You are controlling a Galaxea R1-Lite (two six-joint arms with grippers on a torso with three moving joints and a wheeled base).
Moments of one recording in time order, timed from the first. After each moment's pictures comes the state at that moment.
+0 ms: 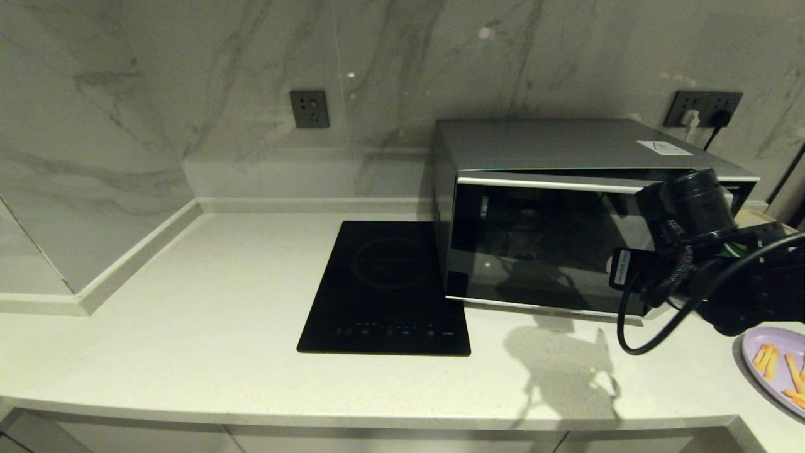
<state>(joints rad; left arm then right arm) 0.00 0.00 0.00 -0.01 0.01 -0.06 0.40 1.64 -1.05 0.08 -0.69 0.44</state>
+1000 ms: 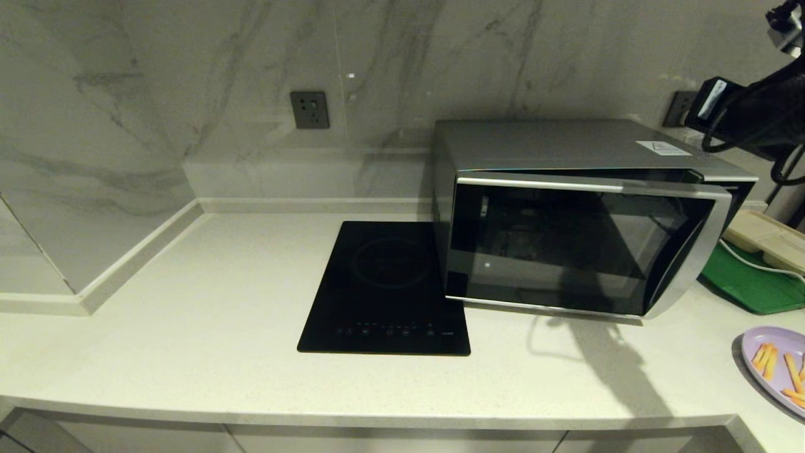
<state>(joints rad) 0.00 0.00 0.00 -0.01 0.01 -0.06 0.08 1.73 -1.80 0.40 -0.26 0.43</state>
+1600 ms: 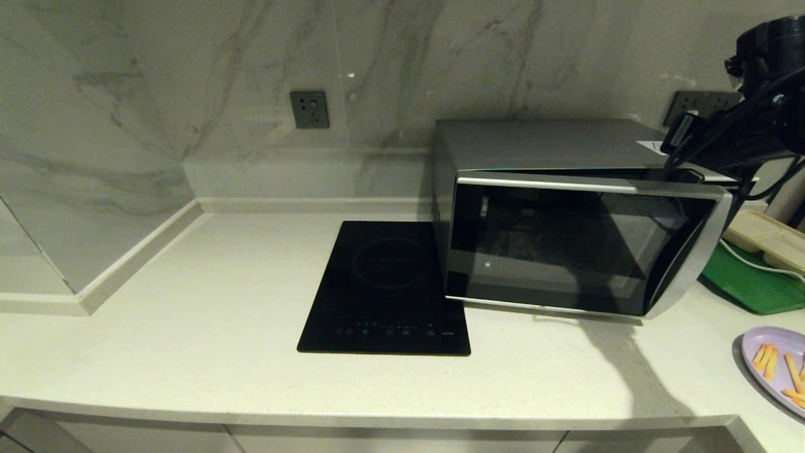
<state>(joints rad) 0.00 0.00 0.00 -0.01 0.01 -0.06 0.00 1.90 -1.88 0.40 -0.26 0.43</state>
